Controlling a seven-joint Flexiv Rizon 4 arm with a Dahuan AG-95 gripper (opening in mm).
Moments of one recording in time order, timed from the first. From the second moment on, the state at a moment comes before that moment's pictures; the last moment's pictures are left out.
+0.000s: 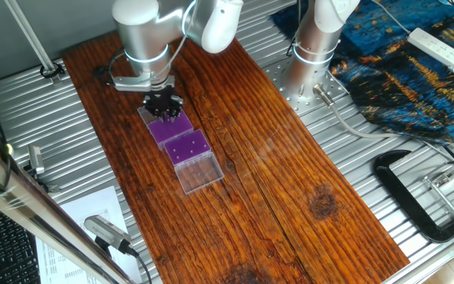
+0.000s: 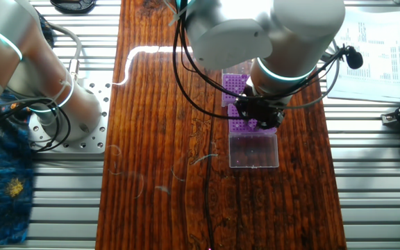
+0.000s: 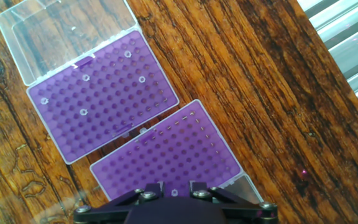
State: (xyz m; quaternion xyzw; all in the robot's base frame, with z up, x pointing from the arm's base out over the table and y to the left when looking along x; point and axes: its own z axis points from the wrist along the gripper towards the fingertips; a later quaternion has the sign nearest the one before) arm 0.493 -0.045 0.054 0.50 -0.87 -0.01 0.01
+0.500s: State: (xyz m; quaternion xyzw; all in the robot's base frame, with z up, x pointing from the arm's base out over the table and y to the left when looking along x) arm 0.494 -0.044 0.053 0.50 -0.87 -0.01 0.01
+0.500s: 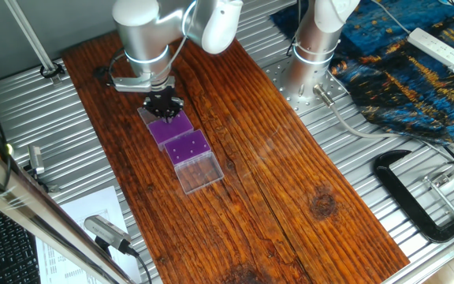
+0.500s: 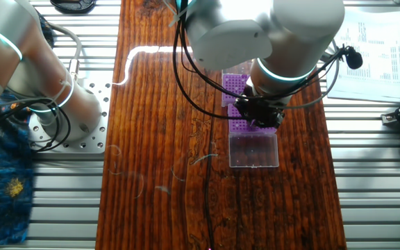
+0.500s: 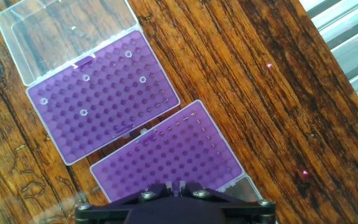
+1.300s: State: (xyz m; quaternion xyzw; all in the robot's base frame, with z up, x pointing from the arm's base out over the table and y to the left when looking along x) arm 0.497 -0.042 0.072 0.49 -0.87 -0.01 0.02
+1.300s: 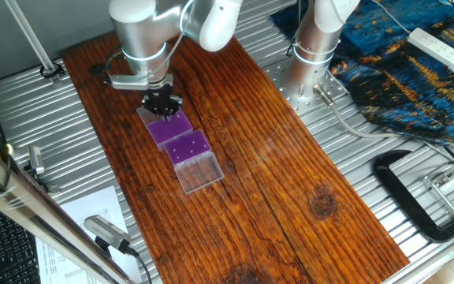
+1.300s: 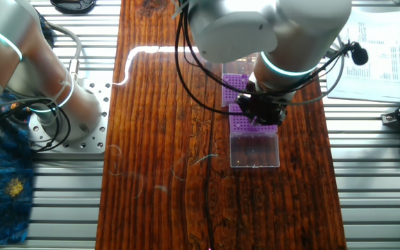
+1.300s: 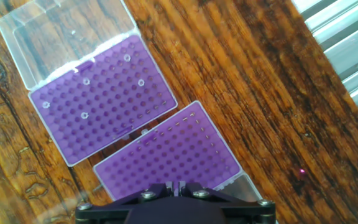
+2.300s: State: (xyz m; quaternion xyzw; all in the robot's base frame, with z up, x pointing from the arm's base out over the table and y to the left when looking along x) arm 0.509 0.010 0.113 0.46 -0.89 -0.02 0.01
